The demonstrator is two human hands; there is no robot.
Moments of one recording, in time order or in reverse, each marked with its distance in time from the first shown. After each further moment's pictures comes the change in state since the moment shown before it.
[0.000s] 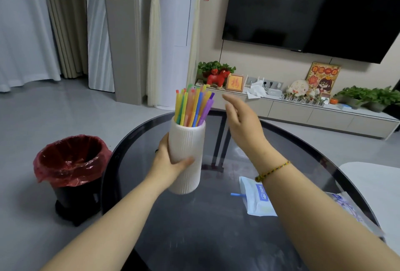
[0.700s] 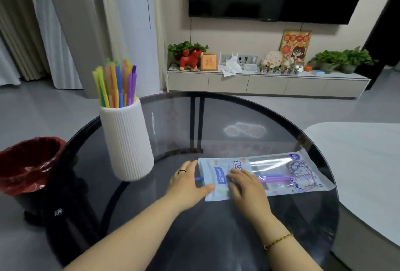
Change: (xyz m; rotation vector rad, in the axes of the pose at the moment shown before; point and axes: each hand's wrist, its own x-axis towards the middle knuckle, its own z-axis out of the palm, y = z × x) left_hand -0.053 -0.011 0.151 0.558 -0.436 -0.016; right_hand -0.173 0.164 -0.032 -0.313 -0.165 0.362
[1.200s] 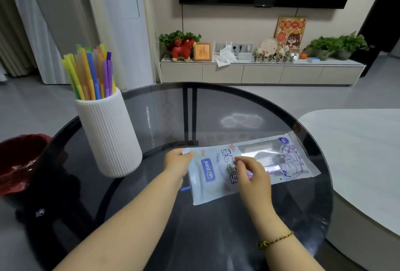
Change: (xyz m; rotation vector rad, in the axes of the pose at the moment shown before) left_hand 0.033 0.024 -0.001 -0.816 0.189 -0.330; right_hand -0.004 -0.003 -0.014 0.516 0.331 0.172
